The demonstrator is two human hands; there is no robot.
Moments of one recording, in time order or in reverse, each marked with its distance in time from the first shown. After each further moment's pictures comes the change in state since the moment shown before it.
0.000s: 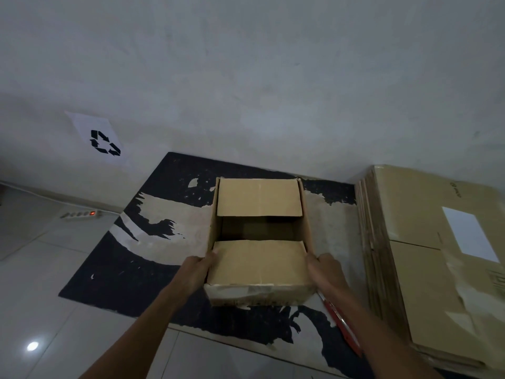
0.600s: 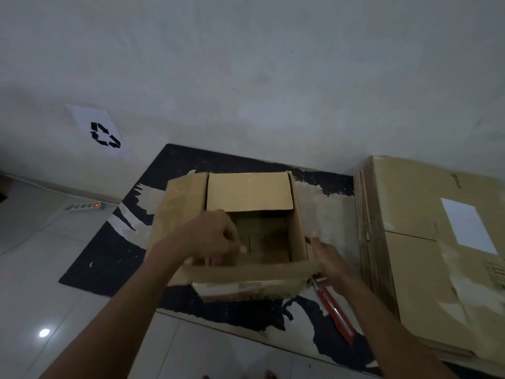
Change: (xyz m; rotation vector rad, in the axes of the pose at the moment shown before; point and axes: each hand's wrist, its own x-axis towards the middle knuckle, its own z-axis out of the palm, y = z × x) left_hand -0.044 0.107 0.001 0.843 -0.239 0.430; right_hand -0.001 0.012 -0.028 0.179 -0.184 -0.065
